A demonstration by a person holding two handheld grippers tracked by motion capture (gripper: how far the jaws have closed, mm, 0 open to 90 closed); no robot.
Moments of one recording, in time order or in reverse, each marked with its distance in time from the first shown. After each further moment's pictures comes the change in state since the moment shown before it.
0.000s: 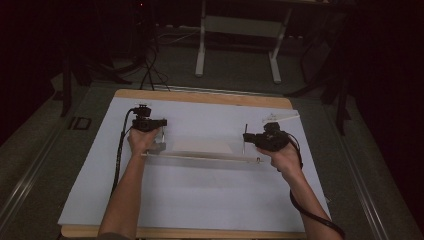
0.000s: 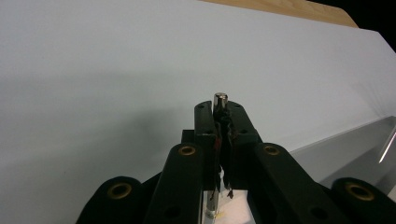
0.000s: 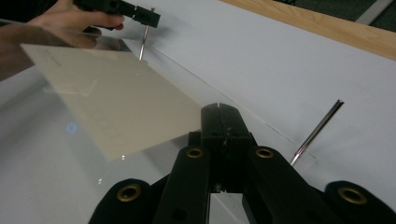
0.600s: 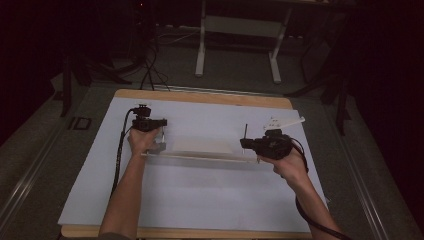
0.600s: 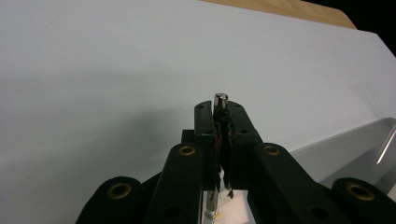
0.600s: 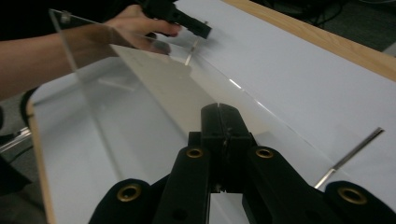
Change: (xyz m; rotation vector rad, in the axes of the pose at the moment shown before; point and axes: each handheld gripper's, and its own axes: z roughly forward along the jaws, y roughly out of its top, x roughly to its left) left arm 0.001 0.000 0.001 -0.002 -0.007 -0.011; right arm 0.041 0.008 -0.031 -0.026 0.089 -0.107
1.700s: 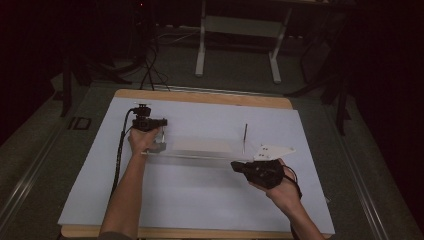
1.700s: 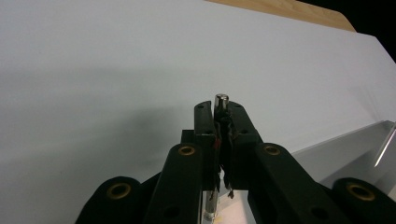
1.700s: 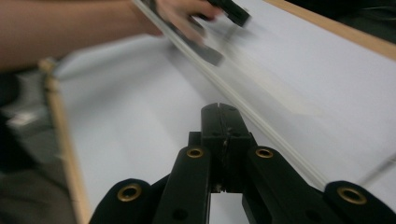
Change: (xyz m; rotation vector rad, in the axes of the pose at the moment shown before) left arm 0.001 0.001 0.001 0.006 -0.004 -0.019; right arm 0.062 -0.038 0.007 -0.009 -0.029 -0.103
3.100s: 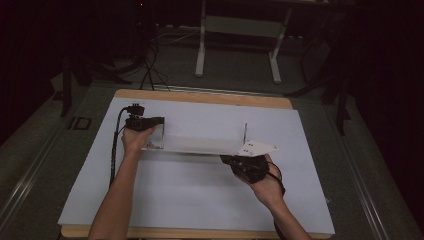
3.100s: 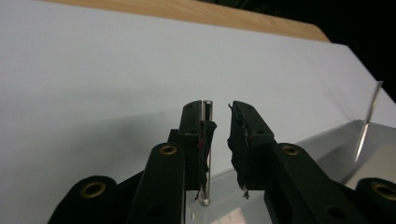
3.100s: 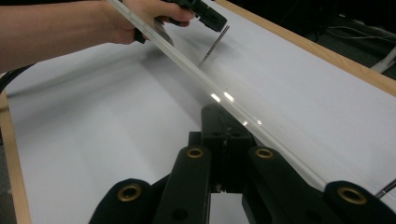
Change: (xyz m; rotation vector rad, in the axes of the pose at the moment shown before) left arm 0.005 -0.001 -0.028 -0.069 -0.058 0.046; right arm 0.006 0.014 0.033 -0.053 -0.084 -0.012
